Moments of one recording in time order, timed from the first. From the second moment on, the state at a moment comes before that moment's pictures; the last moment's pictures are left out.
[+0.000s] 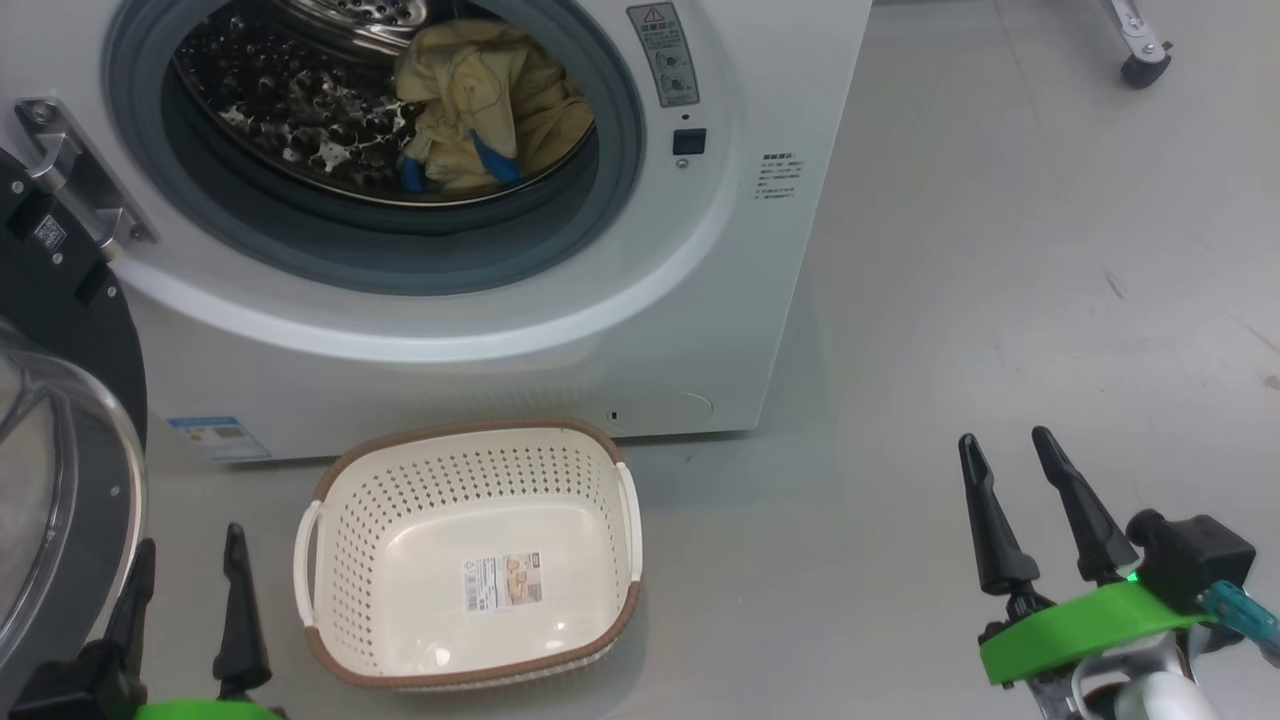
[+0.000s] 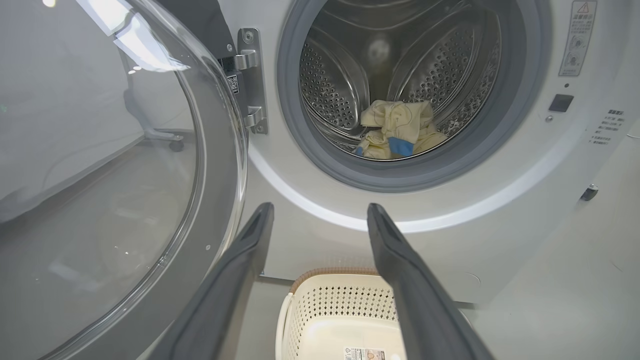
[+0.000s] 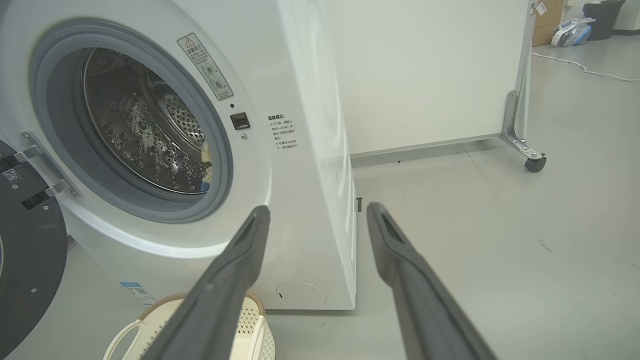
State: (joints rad) left arm 0.12 0.33 -0.14 -0.04 -0.40 0.25 -0.21; right arm 0.06 -0.09 0.11 0.04 0.32 0.13 -0.23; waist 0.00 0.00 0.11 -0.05
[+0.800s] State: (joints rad) left arm 0.09 0.33 -0.15 -0.01 -0.41 0.25 -0.22; right arm 0.06 -0.09 0.10 0.05 0.32 0.13 -0.23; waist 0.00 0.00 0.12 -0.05
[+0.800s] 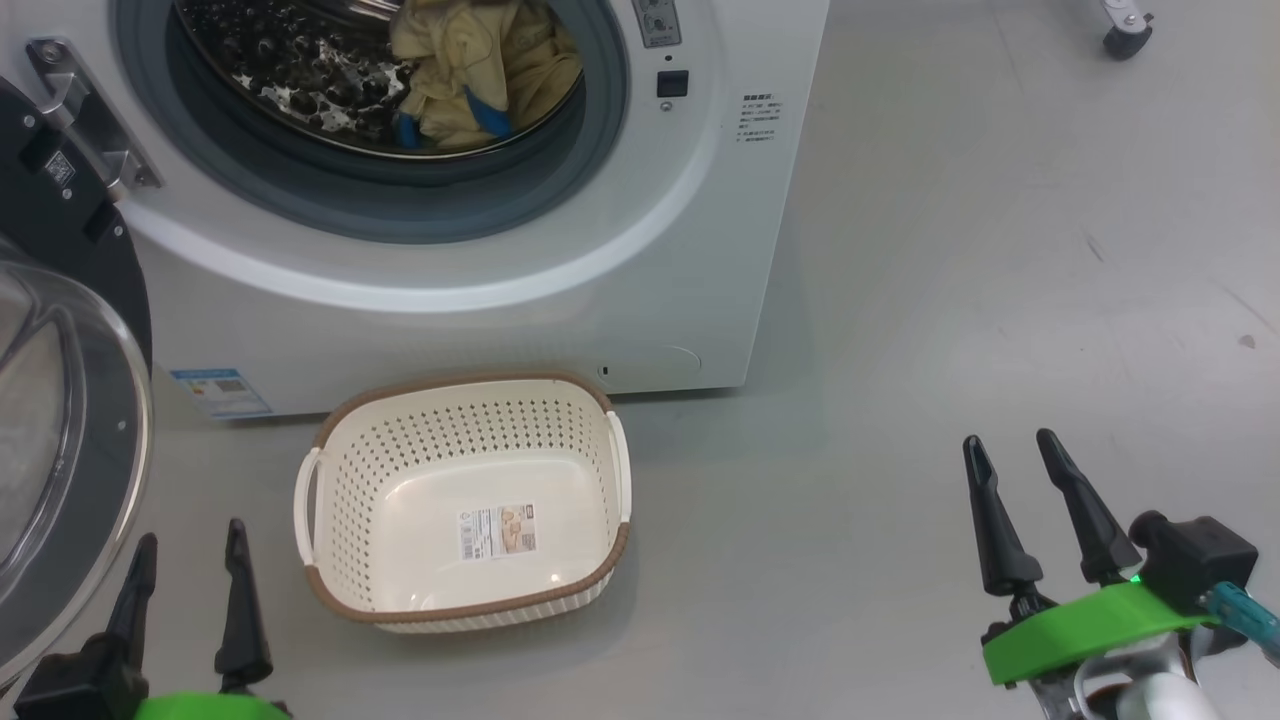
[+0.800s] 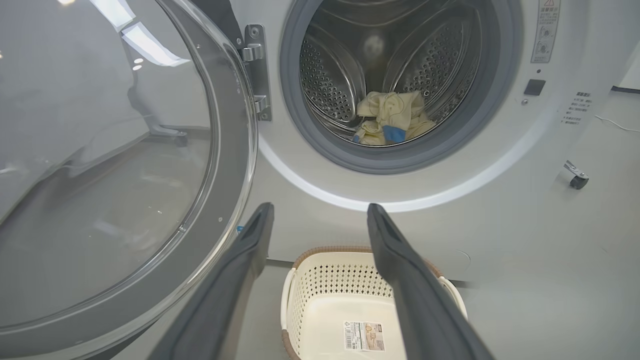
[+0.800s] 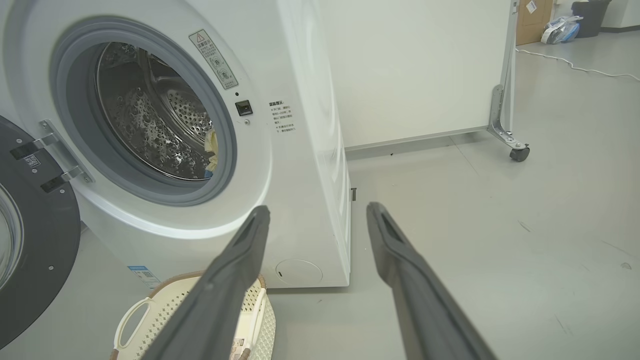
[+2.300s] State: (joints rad) left arm 0.09 0.33 -0.16 0.01 -0.43 0.25 -0.24; right arm 0.06 -0.09 0.09 0.05 0.32 0.13 -0.23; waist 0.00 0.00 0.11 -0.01
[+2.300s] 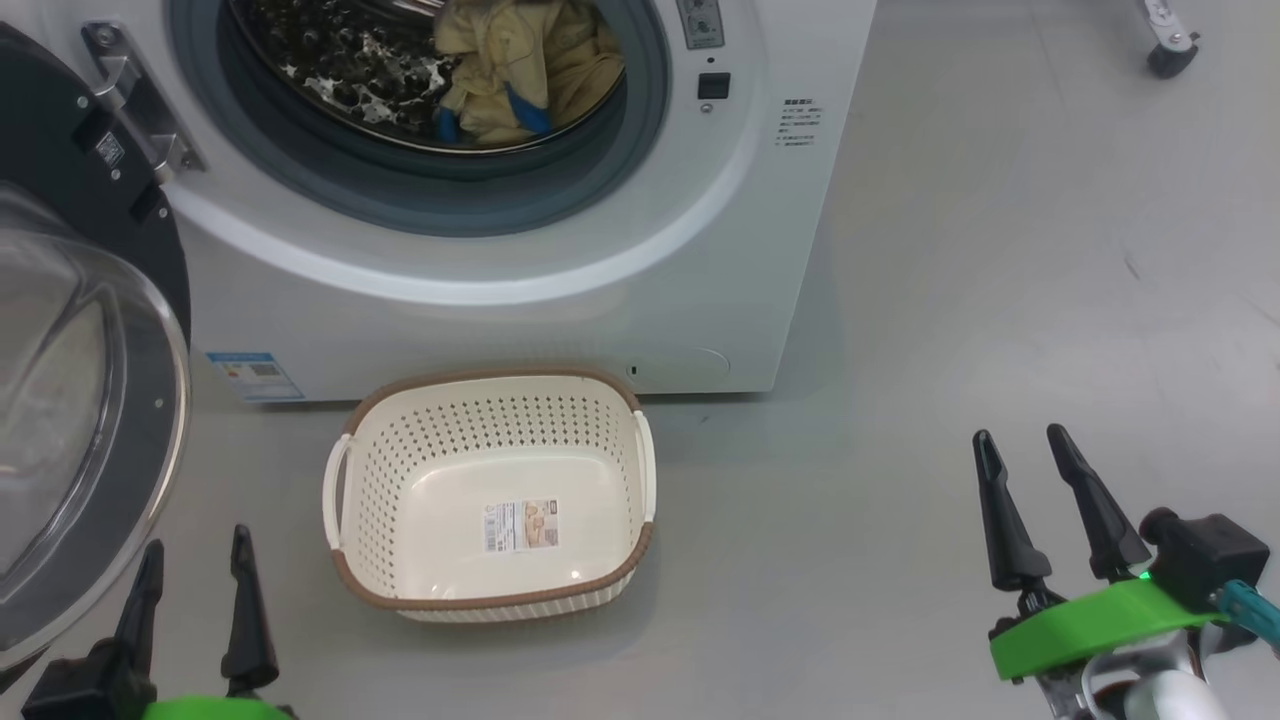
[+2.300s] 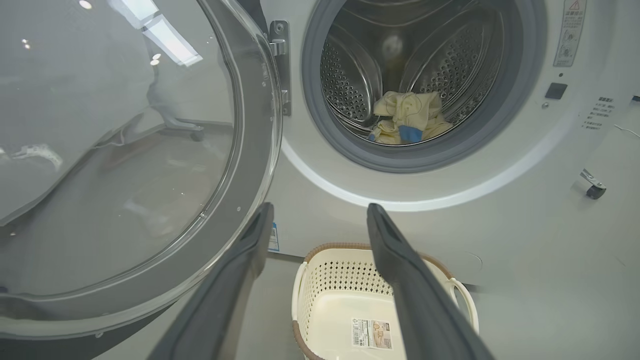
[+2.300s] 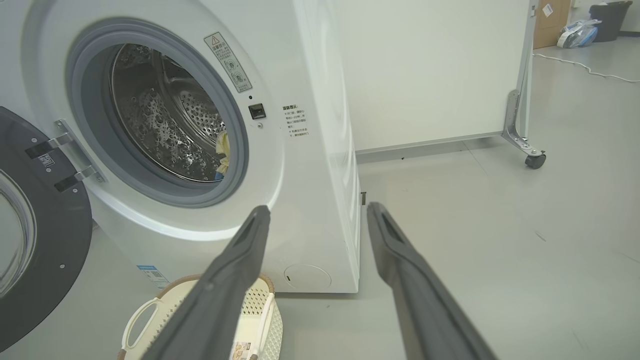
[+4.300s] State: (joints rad) left arm 0.11 0.20 -0.10 -0.01 -0.42 0.25 -0.25; right arm 0.05 -0.11 0.15 0.02 0.30 0.13 -0.22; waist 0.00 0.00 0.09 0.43
